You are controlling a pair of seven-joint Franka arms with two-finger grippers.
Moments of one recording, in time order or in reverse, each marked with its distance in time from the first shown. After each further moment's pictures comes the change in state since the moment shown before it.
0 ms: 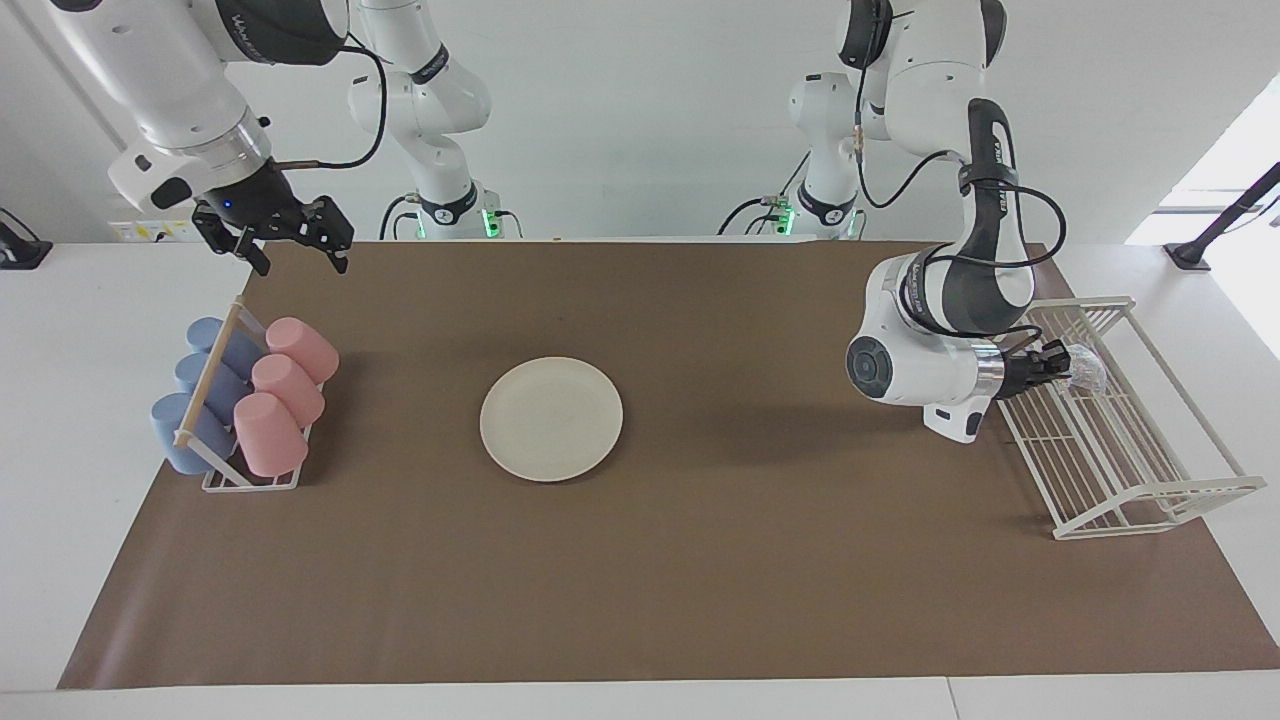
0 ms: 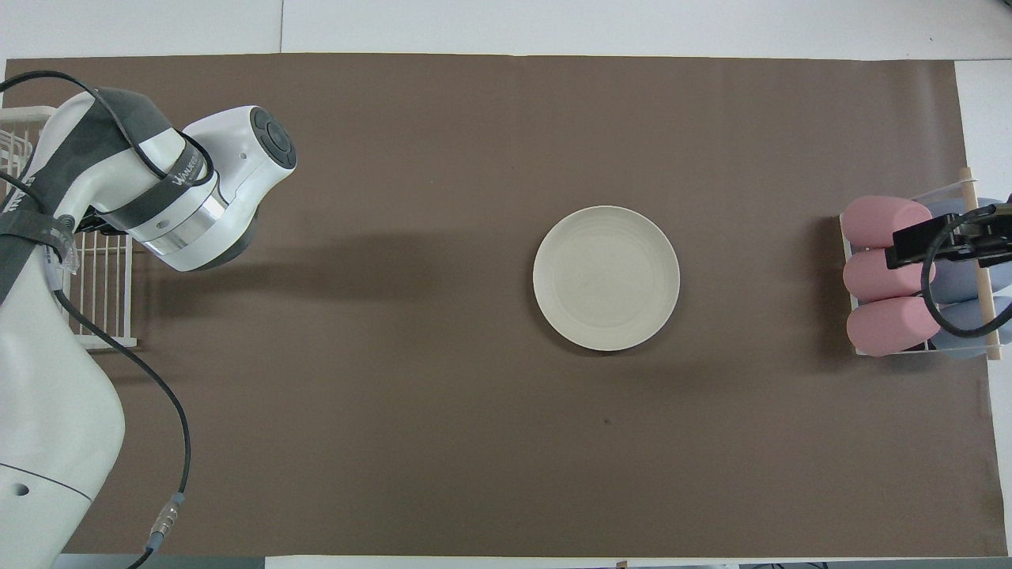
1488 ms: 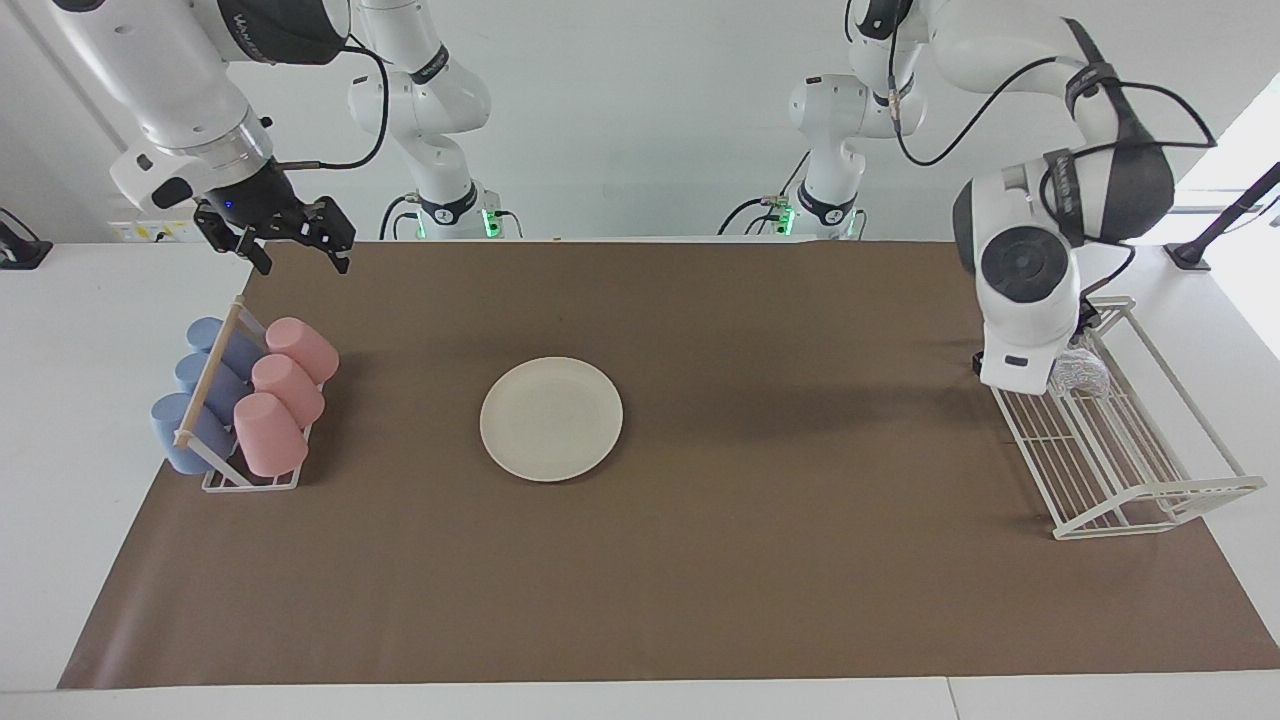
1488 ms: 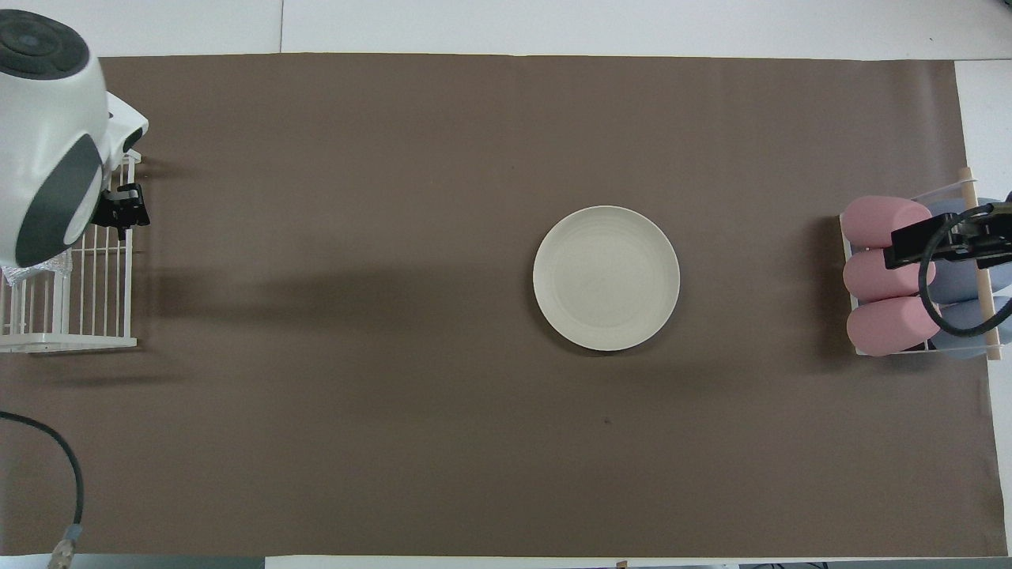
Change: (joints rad) left arm 0.114 -0.209 0.009 0.083 -0.617 0.084 0.067; right arm 0.002 0.000 0.000 0.000 0.000 -0.002 0.009
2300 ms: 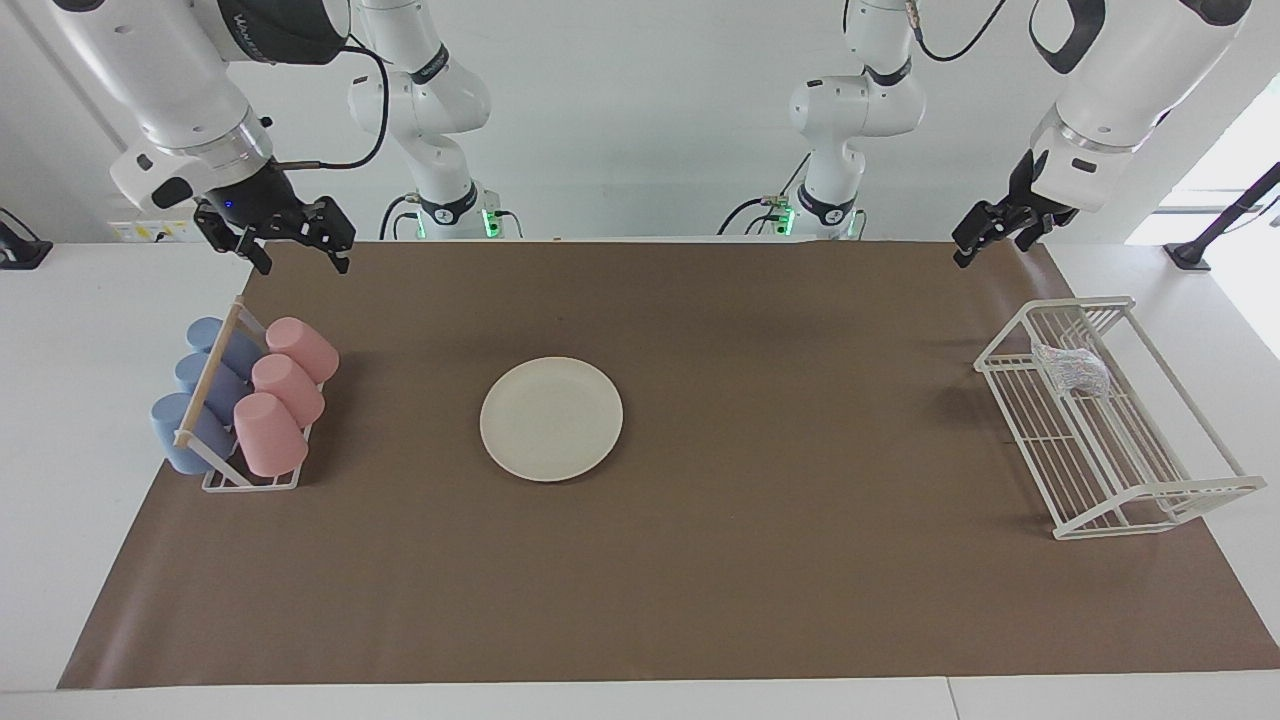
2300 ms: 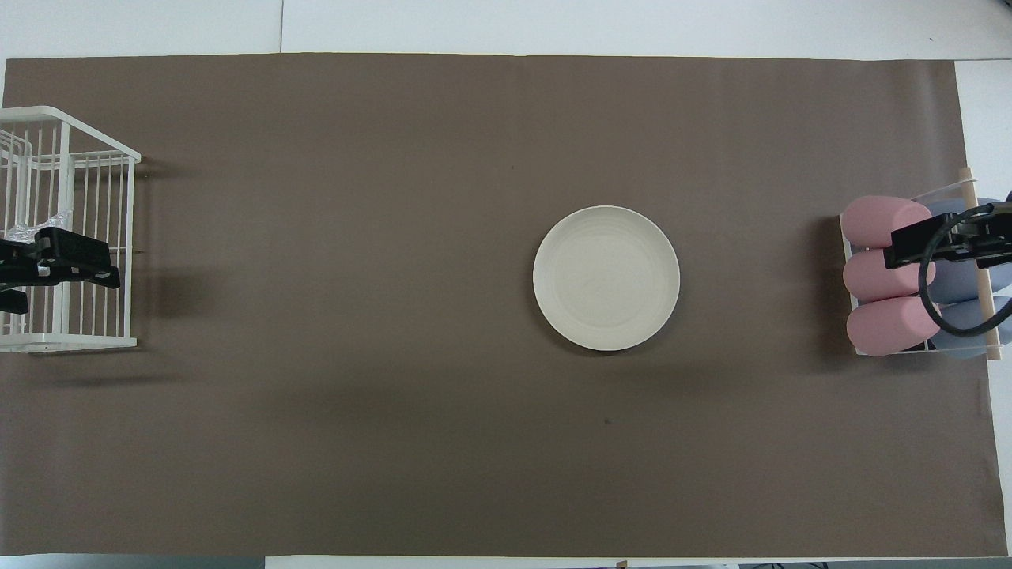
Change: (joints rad) left arm 0.085 -0.329 -0.002 -0.120 -0.489 -0.035 0.179; right arm 0.000 0.000 0.000 0.000 0.000 0.000 0.000
